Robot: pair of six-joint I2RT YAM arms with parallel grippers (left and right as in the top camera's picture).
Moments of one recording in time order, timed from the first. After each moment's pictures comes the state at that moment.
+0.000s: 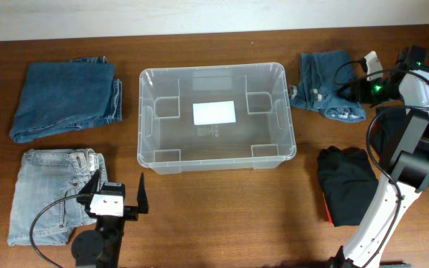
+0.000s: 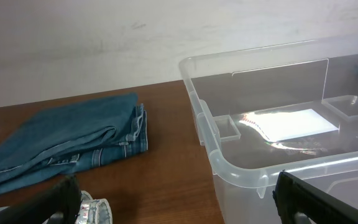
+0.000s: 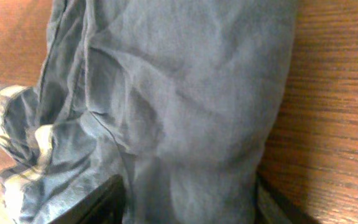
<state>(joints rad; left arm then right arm) 0.02 0.01 0.05 -0.14 0.09 0.12 -0.43 2.45 1.99 -0.89 -0.56 -0.40</state>
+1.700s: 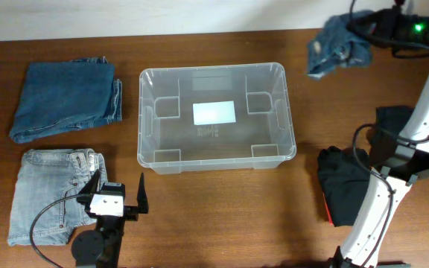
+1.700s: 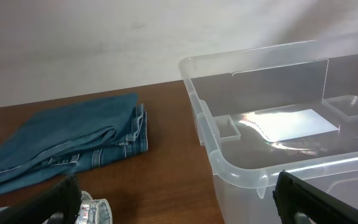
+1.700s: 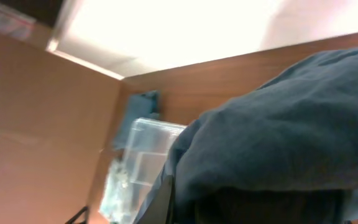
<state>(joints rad) 0.02 0.01 0.05 -0.14 0.09 0.12 -0.34 2.49 3.11 -1.69 -1.09 -0.07</state>
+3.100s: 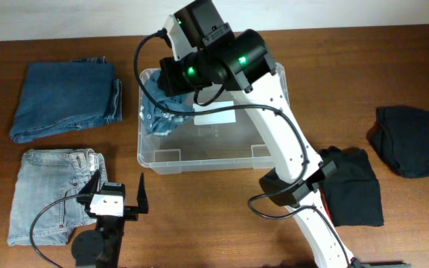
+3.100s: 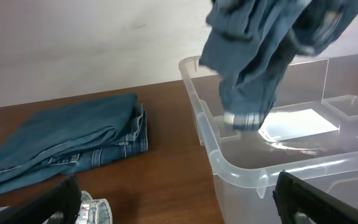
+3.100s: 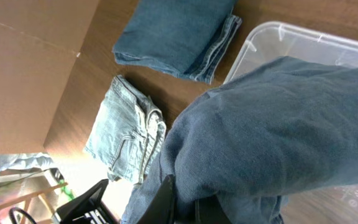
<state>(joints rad) 0.02 0.01 0.05 -0.14 0.09 0.12 0.63 2.49 3.12 -1.51 -0.44 0.37</state>
